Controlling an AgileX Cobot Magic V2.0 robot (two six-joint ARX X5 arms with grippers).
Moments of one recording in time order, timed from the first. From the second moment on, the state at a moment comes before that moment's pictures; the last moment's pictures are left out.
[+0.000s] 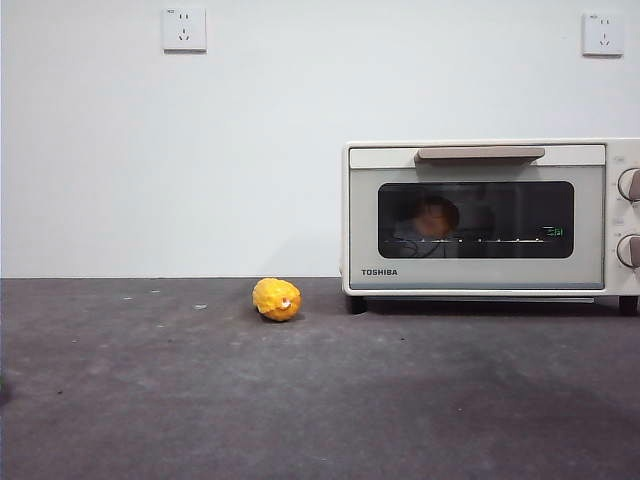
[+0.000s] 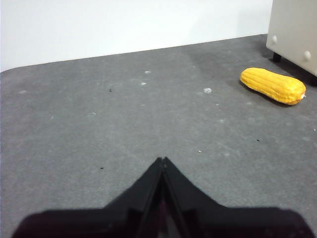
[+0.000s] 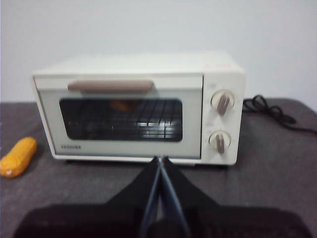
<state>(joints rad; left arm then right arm) -0.02 0.02 0.02 -0.17 0.03 0.08 0.07 0.01 0.21 -0.21 -0.02 0.00</state>
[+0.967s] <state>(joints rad) -0.02 0.05 0.02 -0.17 0.03 0.08 0.02 0.01 0.05 -0.25 -0.03 -0.01</state>
